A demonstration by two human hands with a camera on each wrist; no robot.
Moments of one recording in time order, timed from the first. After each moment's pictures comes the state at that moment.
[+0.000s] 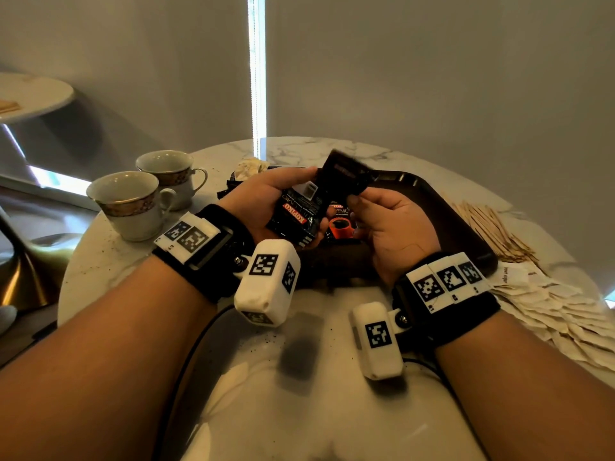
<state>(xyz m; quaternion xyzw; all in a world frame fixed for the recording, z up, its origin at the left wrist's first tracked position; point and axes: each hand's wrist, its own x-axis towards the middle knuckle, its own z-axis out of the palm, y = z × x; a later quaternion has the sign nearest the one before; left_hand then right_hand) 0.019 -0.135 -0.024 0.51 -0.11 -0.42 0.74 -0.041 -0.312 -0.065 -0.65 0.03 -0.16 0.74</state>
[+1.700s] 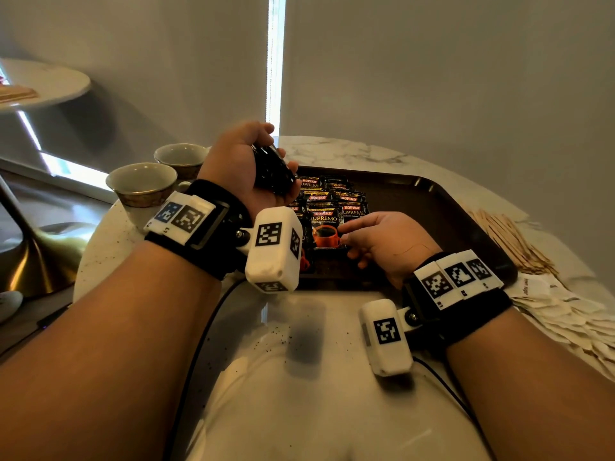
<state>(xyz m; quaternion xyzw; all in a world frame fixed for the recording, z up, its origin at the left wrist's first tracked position) 0.045 -0.113 -0.014 0.44 -0.02 -0.16 0.88 -0.033 -0.299 -0.056 -0.83 0.15 0.00 0.54</state>
